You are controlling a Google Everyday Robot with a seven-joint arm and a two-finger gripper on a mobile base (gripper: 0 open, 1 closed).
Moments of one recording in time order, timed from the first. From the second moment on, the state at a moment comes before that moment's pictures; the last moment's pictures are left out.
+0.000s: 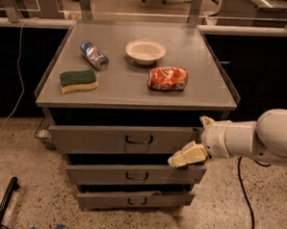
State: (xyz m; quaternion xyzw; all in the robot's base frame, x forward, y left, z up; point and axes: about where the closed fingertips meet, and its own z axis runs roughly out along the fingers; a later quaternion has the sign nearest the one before) arm 0.520 -0.138 0.733 -0.43 0.80 0.17 0.38
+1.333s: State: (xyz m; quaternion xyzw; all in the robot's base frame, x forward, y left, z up) arm 0.543 -0.126 0.727 -0.44 0.78 0.14 0.43
